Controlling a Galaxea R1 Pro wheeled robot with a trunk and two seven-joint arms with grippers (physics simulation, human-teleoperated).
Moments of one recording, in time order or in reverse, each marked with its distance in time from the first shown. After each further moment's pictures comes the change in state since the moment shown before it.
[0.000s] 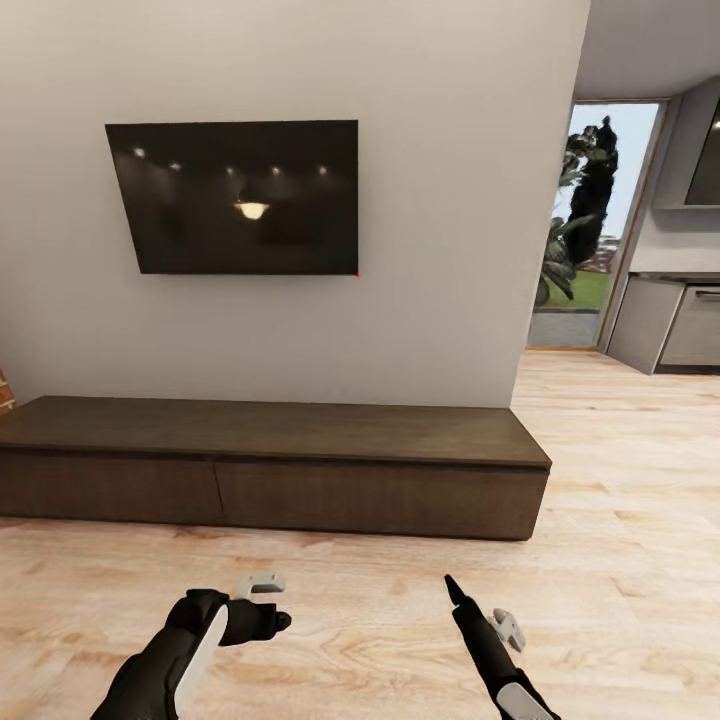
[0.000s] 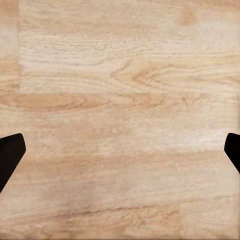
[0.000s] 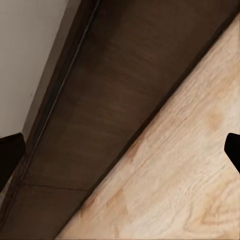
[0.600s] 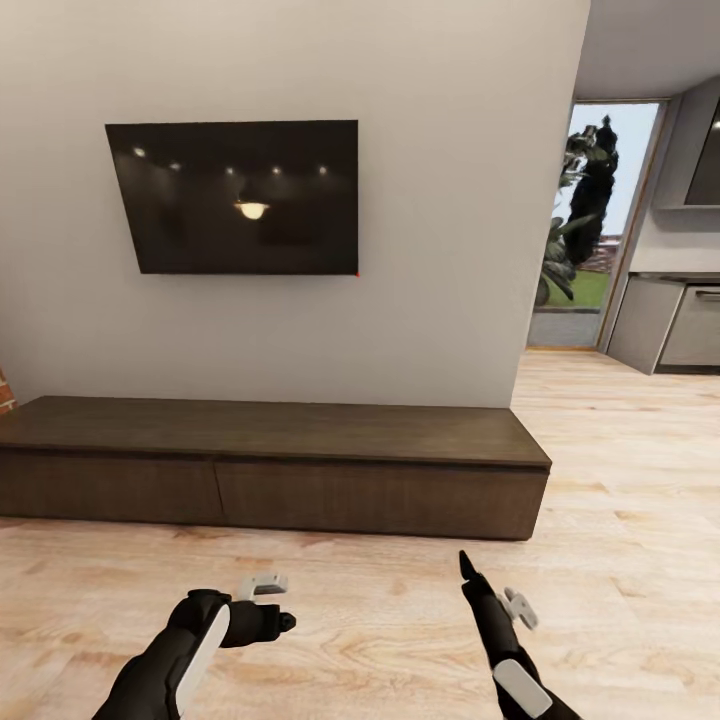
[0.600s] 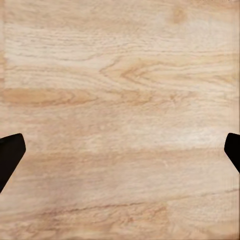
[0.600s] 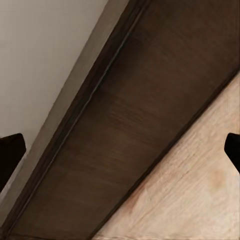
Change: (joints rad) left arm 0.000 -0.005 -0.003 0.005 0.046 0.009 0.003; right arm -0.016 0.000 -0.016 -0.068 -0.011 -0.161 -0.062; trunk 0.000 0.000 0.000
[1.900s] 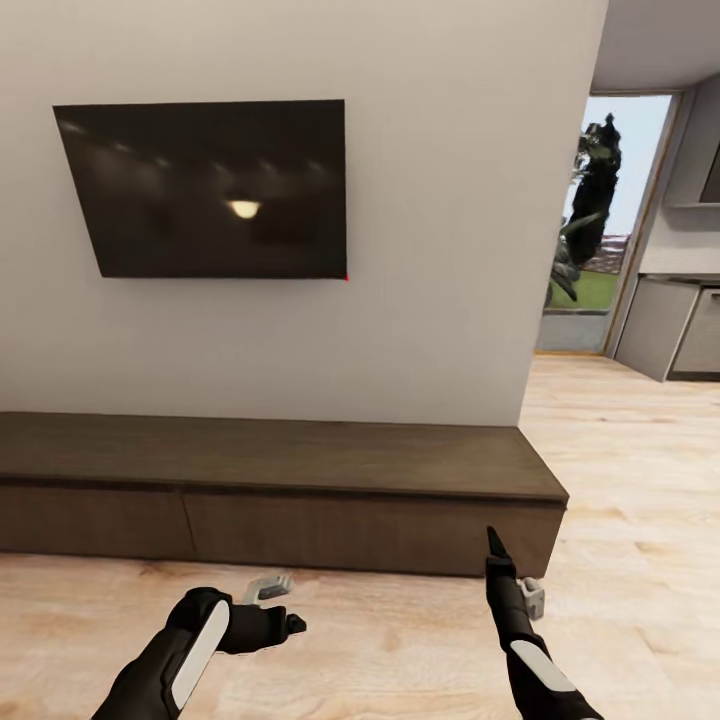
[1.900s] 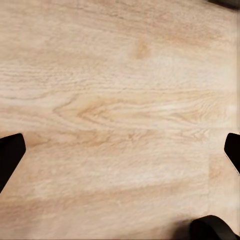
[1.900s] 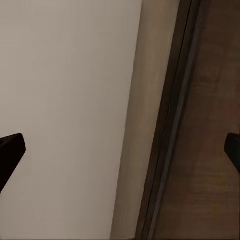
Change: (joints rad) left arm 0.000 0.002 -0.002 -0.006 0.160 0.088 0.008; right arm -0.009 -0.003 -0.174 -0.066 -0.297 0.211 0.175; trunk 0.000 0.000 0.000
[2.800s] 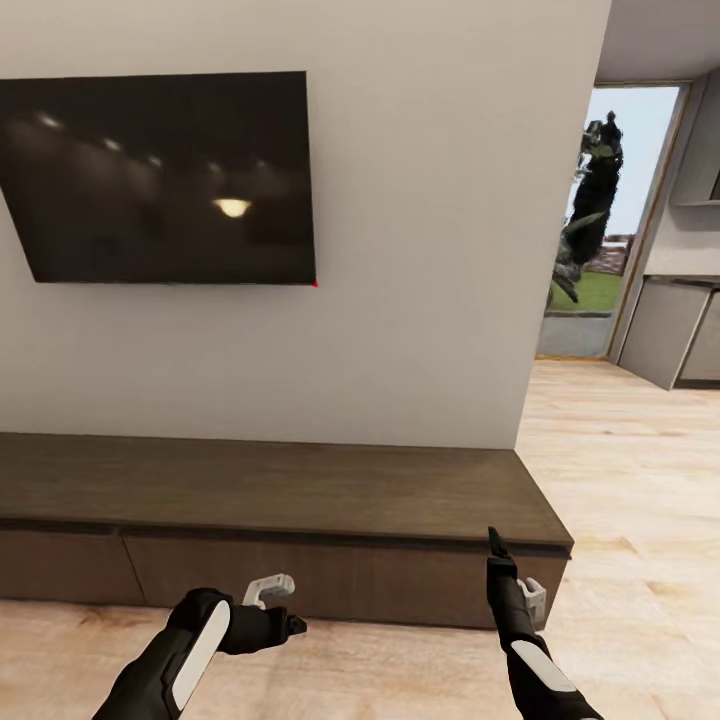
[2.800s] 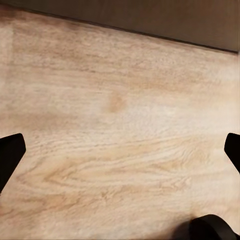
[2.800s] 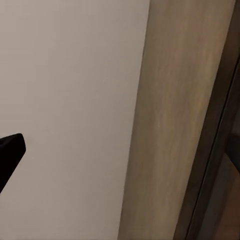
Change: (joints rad) left arm 0.000 -0.001 -0.001 0.002 -0.001 0.000 0.000; right arm 0.000 0.000 -0.003 0.001 -0.009 0.002 -0.002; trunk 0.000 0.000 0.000
